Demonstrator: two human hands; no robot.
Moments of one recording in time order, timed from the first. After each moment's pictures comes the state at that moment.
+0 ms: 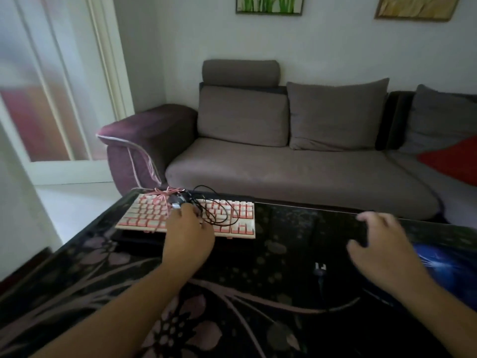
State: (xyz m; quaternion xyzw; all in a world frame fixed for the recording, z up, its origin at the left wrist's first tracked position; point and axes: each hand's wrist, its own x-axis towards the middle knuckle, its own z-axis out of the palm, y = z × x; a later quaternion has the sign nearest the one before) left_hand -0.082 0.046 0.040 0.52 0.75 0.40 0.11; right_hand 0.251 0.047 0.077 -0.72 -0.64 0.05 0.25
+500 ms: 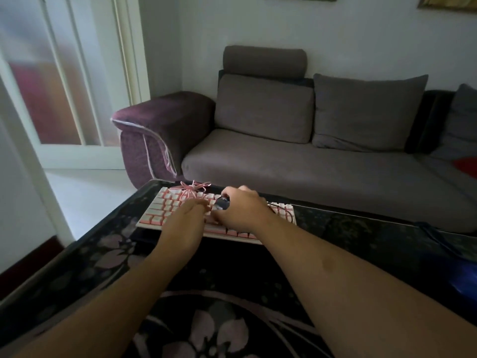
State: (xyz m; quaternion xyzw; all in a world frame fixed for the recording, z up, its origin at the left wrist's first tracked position) left_hand -0.185 0.093 0.024 0.45 0.70 0.48 0.28; right_hand -0.061 0.175 0.049 -0.53 -0.83 0.13 0.11
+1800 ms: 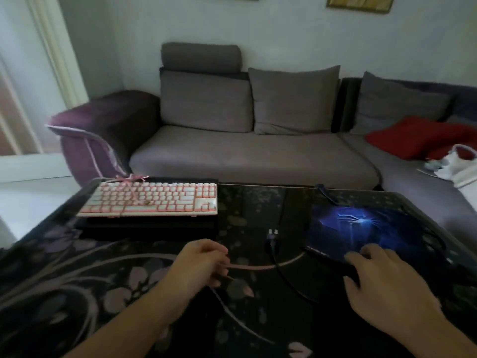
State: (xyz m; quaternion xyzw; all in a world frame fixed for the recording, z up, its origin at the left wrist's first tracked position) left_hand 0.010 -0.050 0.041 0.44 0.63 0.37 0.52; right_hand 0.320 -0.091 0.063 -0.73 -0.68 -0.06 -0.03
